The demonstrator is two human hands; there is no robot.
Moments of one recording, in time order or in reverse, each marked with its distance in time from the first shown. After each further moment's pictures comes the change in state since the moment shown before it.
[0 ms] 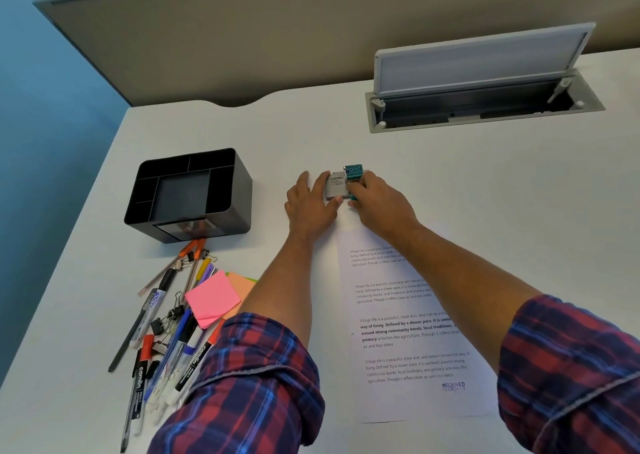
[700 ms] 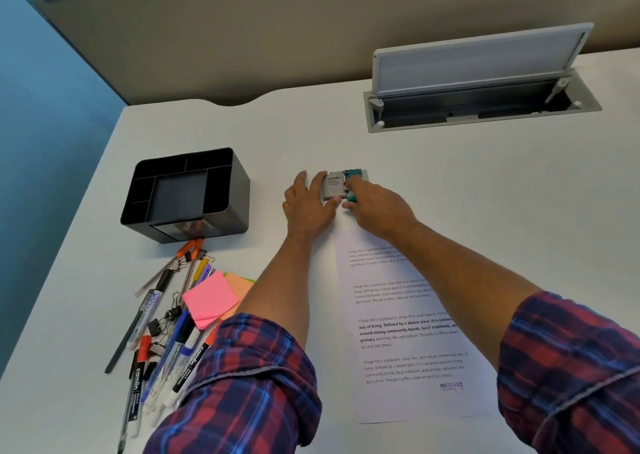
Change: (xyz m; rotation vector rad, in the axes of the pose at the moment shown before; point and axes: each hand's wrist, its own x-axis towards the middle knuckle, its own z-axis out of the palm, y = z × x) left_hand 0.002 -0.002 0.004 -0.029 0.035 0.004; right_hand 0.004 0.001 0.002 0.128 -0.105 0.064
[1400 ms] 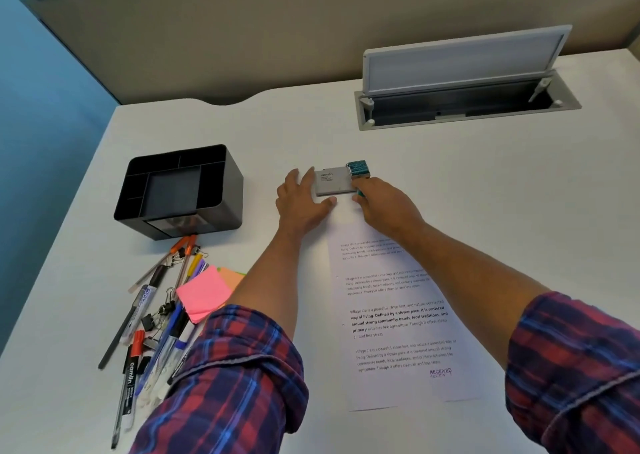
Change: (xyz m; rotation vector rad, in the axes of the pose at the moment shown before) left_hand -0.001 -0.004 -0.003 -0.024 -0.035 0.003; right_hand -0.023 0.017 -0.010 0.056 0.046 0.039
